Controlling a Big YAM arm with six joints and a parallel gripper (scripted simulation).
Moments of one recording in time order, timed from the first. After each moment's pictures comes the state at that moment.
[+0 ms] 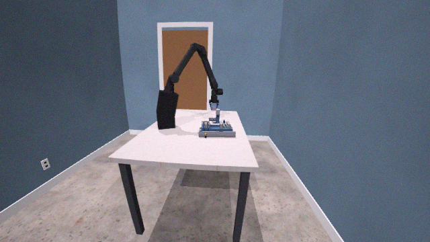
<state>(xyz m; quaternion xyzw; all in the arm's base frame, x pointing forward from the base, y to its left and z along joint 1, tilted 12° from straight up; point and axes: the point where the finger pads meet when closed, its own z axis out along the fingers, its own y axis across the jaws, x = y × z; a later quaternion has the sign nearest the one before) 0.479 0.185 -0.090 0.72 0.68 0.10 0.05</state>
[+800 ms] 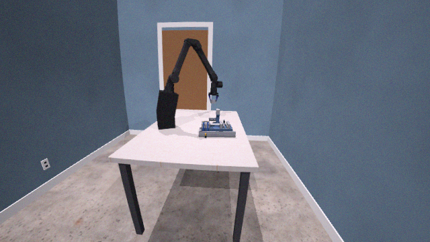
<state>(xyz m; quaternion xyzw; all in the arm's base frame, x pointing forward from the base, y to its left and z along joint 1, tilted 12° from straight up) 0.455 0.180 -0.014 0.72 0.68 0.09 0.05</state>
